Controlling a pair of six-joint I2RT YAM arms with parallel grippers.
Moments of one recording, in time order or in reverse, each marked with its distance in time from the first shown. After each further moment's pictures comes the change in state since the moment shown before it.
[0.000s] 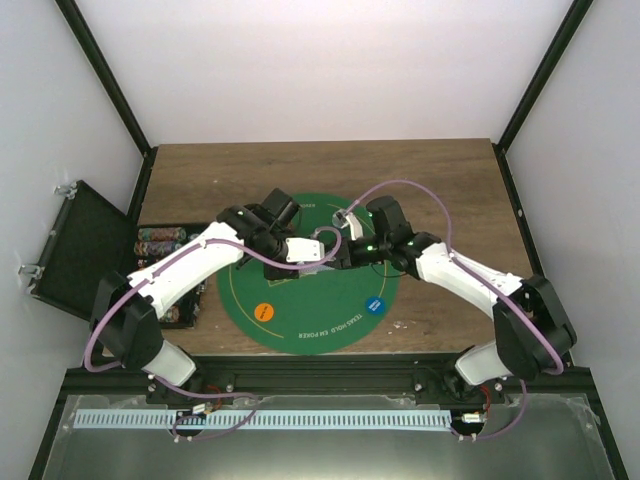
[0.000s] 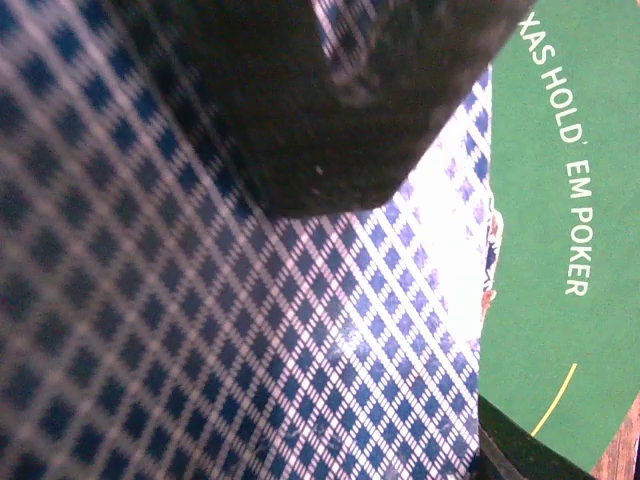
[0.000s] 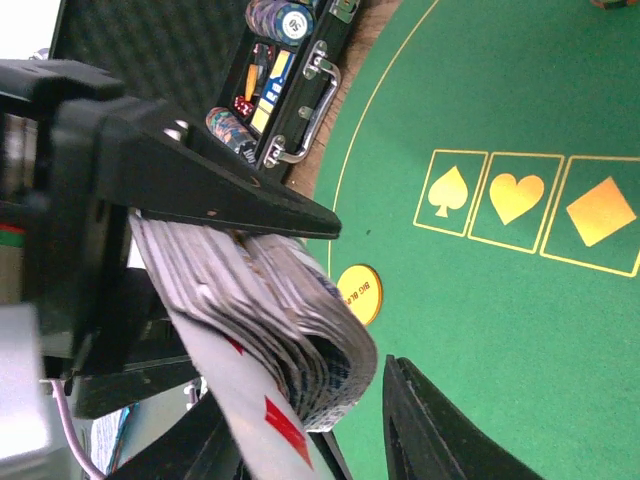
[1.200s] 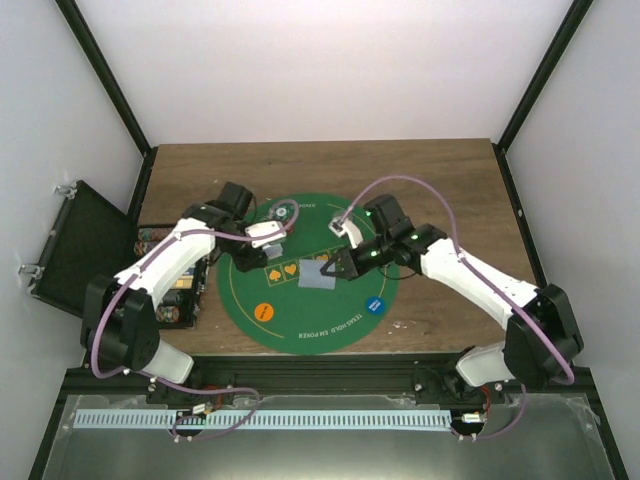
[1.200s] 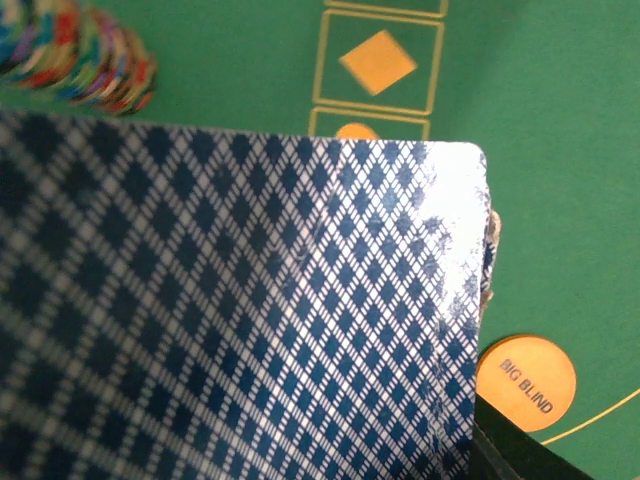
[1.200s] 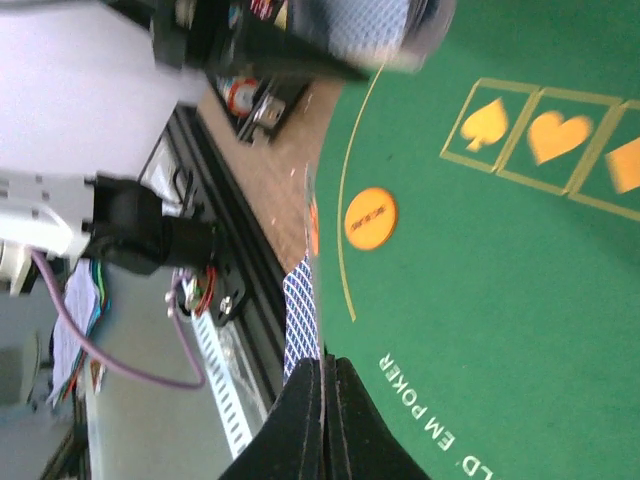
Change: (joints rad) left arm 0.276 -0.028 -0.141 0.080 0.023 -0.093; right arm 0.016 -0.064 0.117 -0.340 -0.014 -0.254
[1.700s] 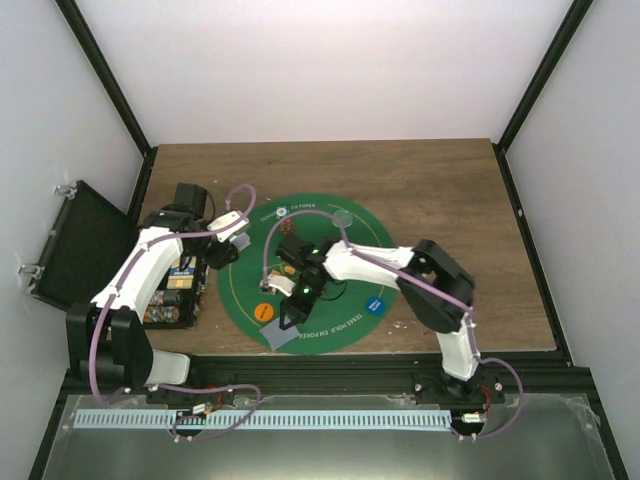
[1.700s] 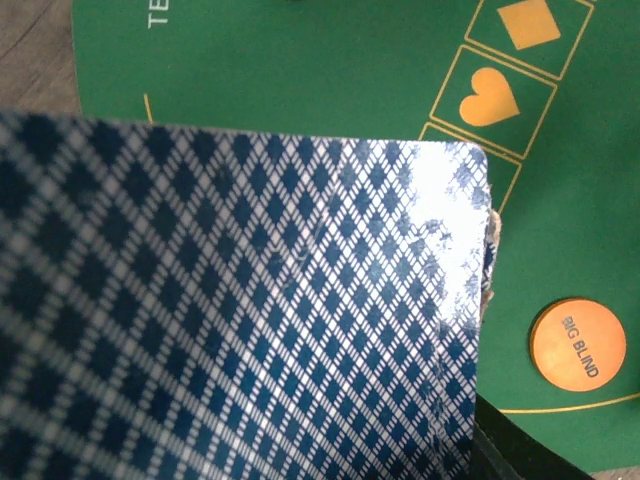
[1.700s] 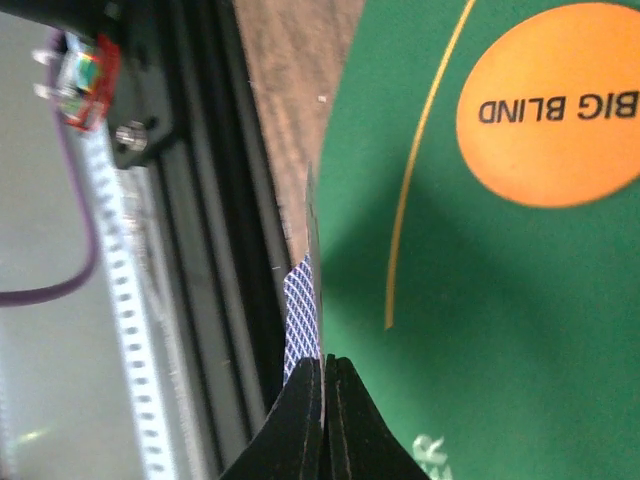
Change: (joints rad) left arm 0.267 -0.138 -0.079 -0.002 0.048 -0.064; right arm 0.362 0.549 0.318 -0.239 0.042 -0.385
